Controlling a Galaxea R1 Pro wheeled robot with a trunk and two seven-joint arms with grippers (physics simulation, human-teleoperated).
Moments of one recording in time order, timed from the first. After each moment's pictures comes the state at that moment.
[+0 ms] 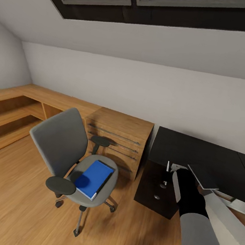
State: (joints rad) left arm -0.05 0.02 0.21 -0.37 0.38 -0.32 -0.03; right arm -0.76 0.03 -0.22 -1.00 0.07 0.91 -0.07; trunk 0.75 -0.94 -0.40
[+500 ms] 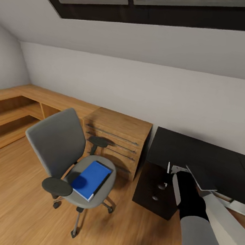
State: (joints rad) left arm -0.05 0.02 0.21 -0.36 0.38 -0.40 -0.03; right arm -0.74 0.03 -0.22 -1.00 0.07 0.87 -0.07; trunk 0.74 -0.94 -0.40
